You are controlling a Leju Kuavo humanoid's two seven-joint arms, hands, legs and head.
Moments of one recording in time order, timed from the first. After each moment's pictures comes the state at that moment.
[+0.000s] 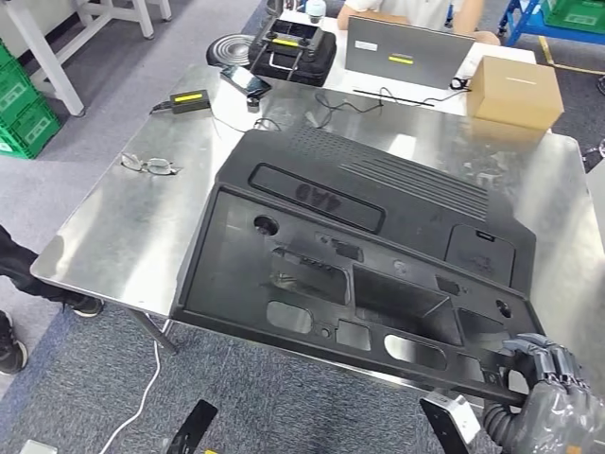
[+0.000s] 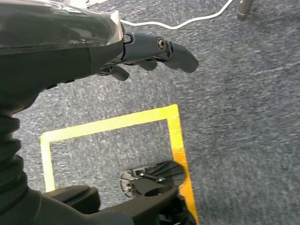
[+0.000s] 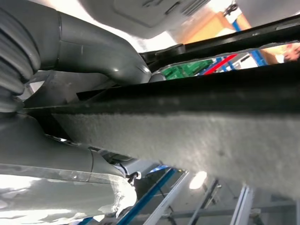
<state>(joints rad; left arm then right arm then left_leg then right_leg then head) -0.06 -0.18 0.54 -0.20 -0.82 0.21 -0.40 0.34 0.01 0.23 -1.89 1.32 -0.70 -0.02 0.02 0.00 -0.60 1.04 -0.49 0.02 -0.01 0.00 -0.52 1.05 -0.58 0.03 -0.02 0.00</state>
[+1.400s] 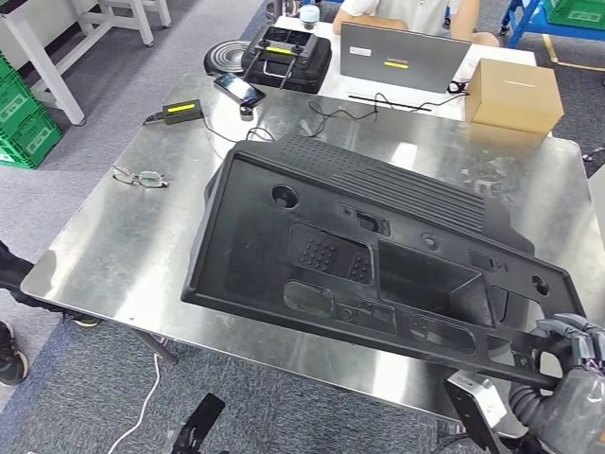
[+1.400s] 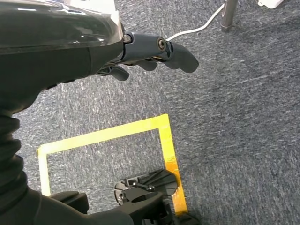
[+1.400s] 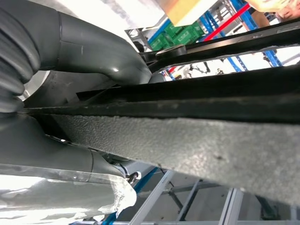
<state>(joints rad) -0.09 -0.19 0.53 -0.20 -0.87 0.23 -0.35 0.25 0.00 0.17 -1.92 1.32 -0.70 -0.04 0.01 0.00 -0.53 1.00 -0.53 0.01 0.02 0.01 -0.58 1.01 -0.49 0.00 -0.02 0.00</state>
